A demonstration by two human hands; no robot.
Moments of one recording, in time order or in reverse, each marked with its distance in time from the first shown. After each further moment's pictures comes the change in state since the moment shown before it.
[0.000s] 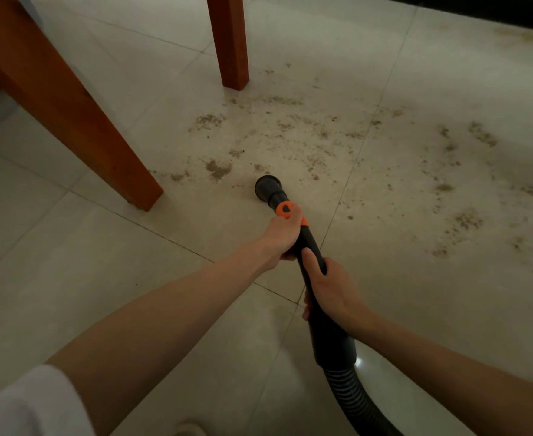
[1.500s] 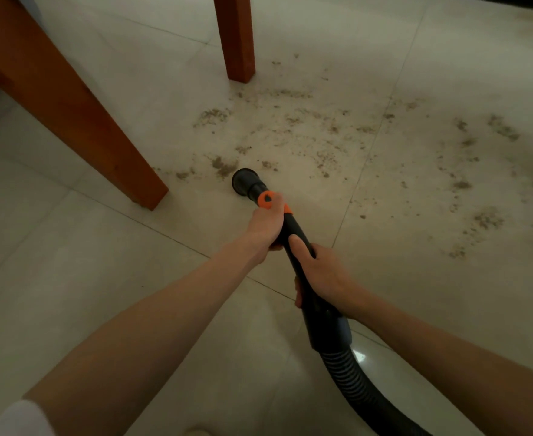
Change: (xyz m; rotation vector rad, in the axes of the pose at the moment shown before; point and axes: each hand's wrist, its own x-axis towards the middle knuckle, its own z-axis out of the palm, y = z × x) left_hand 0.022 0.003 -0.035 -0.086 0.146 -0.036; right_hand 0.029 -0.022 0.015 -0.045 -0.125 -0.050
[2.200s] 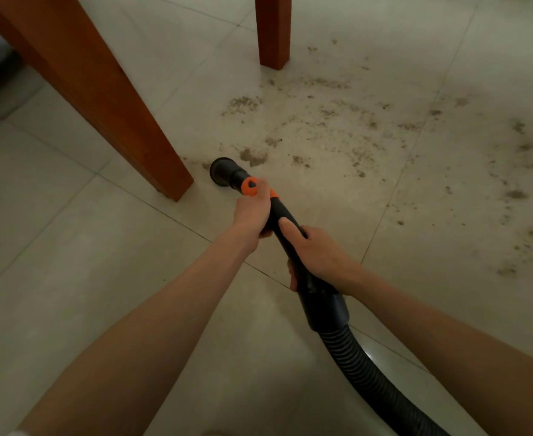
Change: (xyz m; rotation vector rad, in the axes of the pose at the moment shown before) left_hand 0.030 0.002 -0.061 -0.158 0.167 0.018; right_hand 0.046 -0.036 0.032 -0.095 -0.181 -0.067
